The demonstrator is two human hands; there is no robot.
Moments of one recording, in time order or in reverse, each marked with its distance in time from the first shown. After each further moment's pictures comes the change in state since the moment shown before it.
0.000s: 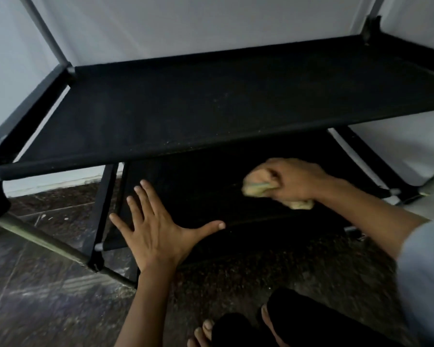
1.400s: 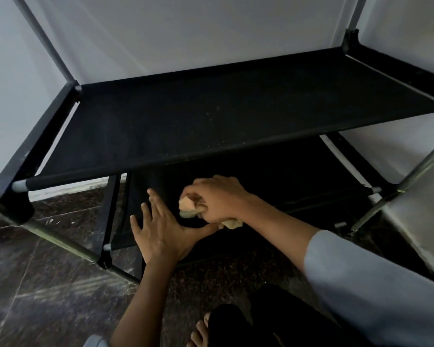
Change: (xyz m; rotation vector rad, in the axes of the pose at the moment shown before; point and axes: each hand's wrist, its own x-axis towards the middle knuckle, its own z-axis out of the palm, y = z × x) left_hand 0.001 0.005 -0.006 0.000 -0.135 0.016; right_hand 0.013 -0.115 0.027 -0.041 -0.004 -0.253
